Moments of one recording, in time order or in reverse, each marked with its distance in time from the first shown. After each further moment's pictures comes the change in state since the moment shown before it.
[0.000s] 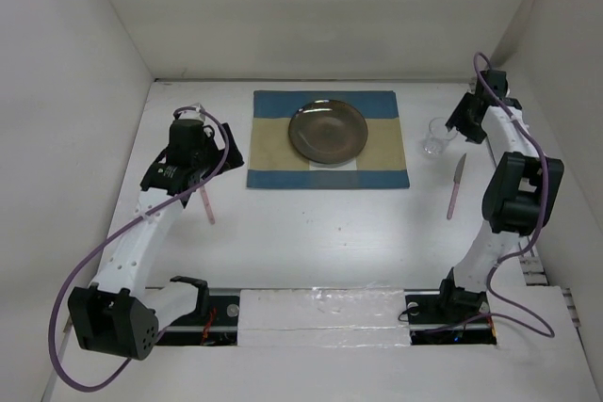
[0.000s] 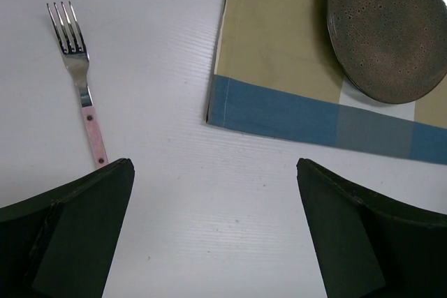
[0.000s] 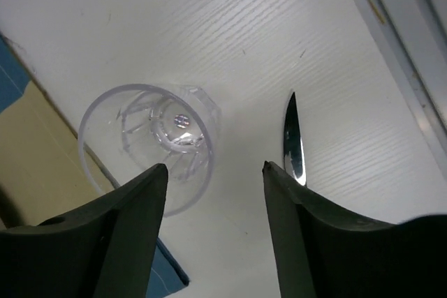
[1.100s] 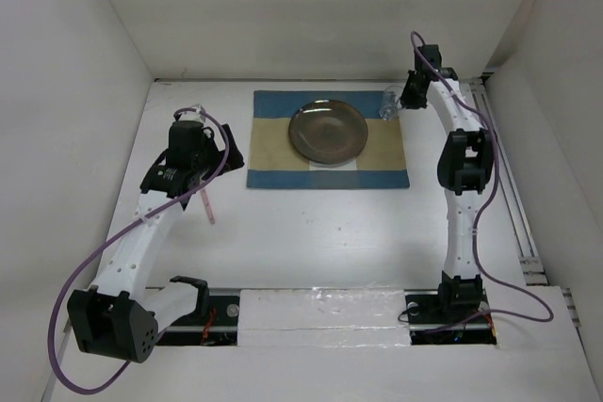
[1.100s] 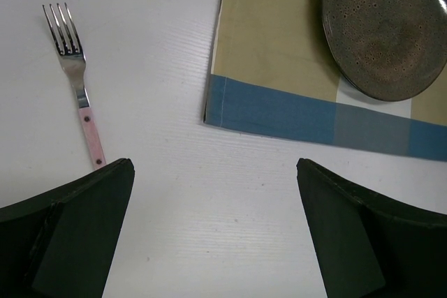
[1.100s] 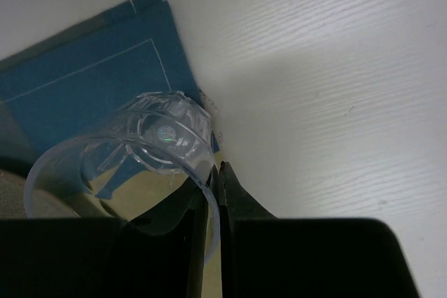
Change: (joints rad) left arm 0.000 -0.018 -0.013 0.011 0.008 0.006; right arm 0.245 0.576 0.759 -0.146 -0.013 0.010
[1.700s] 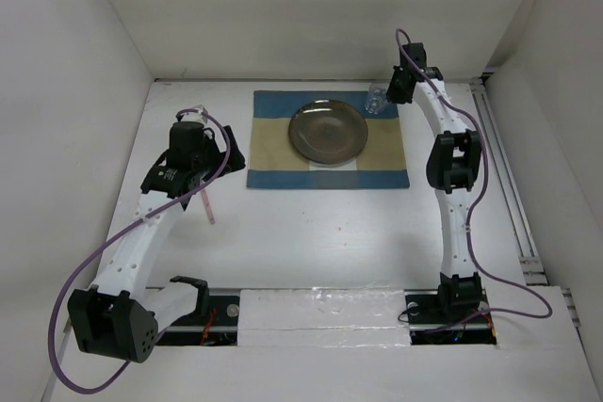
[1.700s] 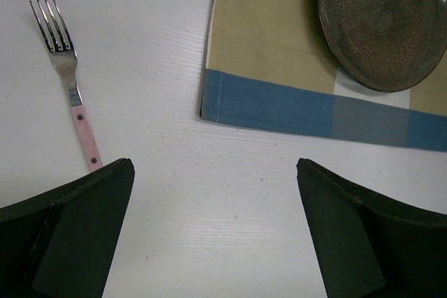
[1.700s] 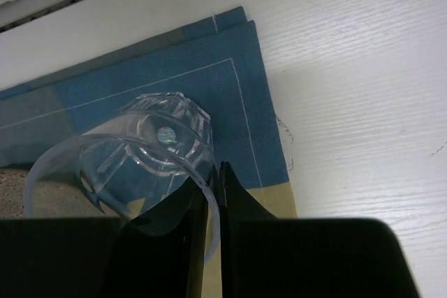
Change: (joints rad) left arm 0.000 0.000 -0.011 0.004 0.027 0.012; right arm 0.062 0.117 0.144 0.023 -0.023 0.005
